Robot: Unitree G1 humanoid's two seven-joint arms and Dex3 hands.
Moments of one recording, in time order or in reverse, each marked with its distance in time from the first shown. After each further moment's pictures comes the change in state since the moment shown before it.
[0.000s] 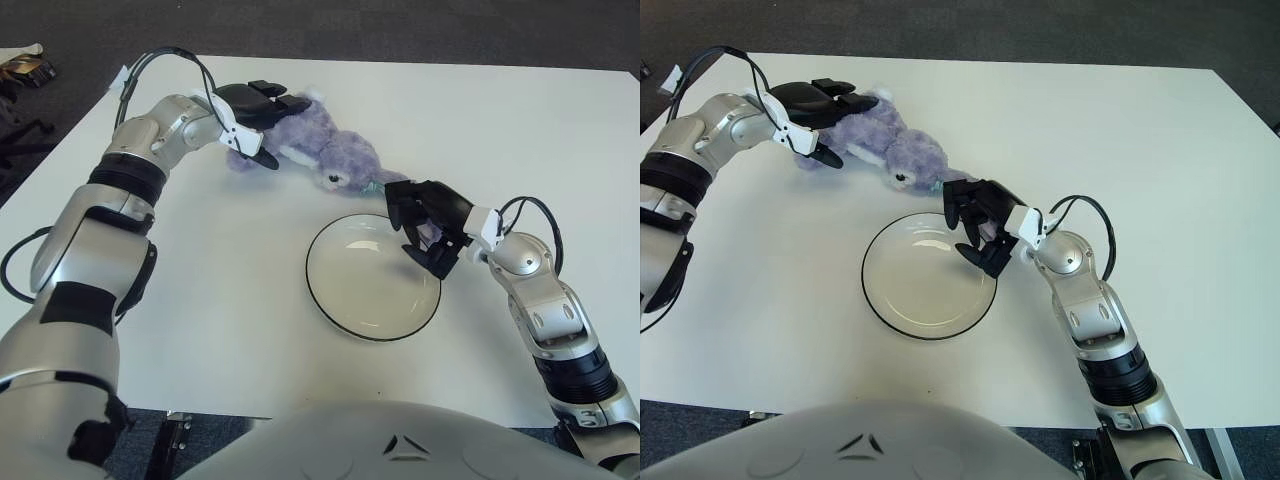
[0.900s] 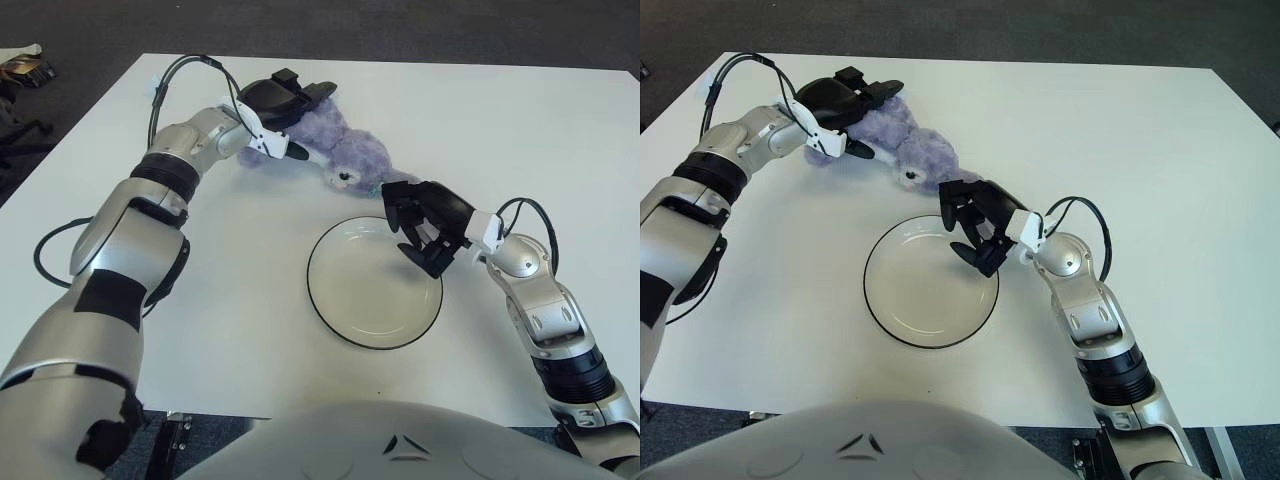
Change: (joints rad) left arm -0.053 -0.124 -0.085 0.164 0.082 0.081 0.394; right arm 0.010 0.004 -0.001 0.053 0.017 -0.132 0.010
